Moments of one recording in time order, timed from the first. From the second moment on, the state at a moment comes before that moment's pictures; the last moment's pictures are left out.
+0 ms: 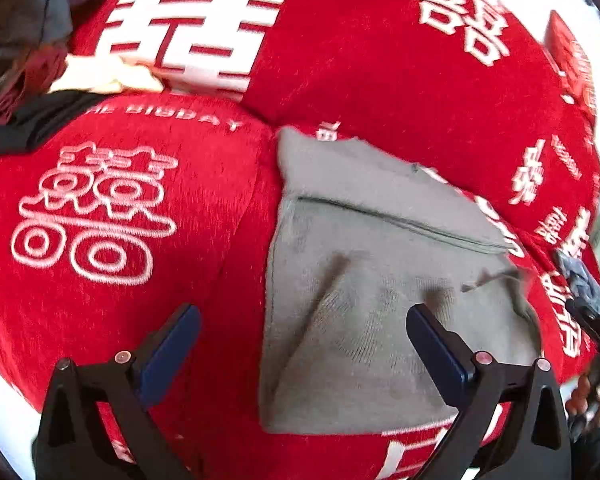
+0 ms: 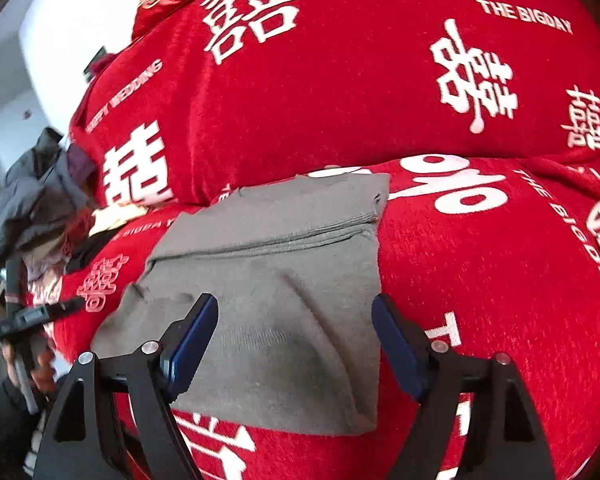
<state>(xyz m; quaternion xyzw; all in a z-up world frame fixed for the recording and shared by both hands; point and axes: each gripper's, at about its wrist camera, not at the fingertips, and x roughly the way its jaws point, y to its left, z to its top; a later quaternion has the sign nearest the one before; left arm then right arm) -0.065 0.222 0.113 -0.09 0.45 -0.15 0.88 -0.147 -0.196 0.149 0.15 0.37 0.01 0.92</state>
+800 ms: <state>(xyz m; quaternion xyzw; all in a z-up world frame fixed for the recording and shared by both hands) -0.028 0.152 0.080 0.09 0.47 -0.25 0.84 -0.069 -0.159 0.110 0.05 0.46 0.09 0.88</state>
